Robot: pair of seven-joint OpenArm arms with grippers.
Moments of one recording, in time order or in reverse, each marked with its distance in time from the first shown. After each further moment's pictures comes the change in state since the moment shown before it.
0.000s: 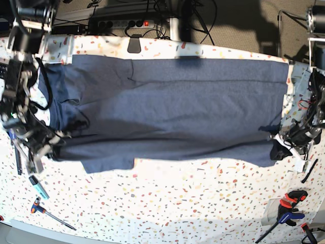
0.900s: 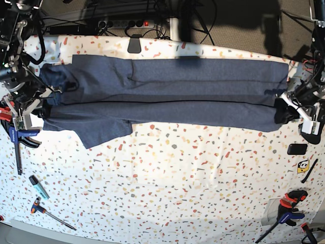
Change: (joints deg) left arm 22.9 -0.3 -12.7 21.0 -5.3 0.0 6.8; right arm -19.8 -0.4 10.2 11.9 4.3 1.7 1.1
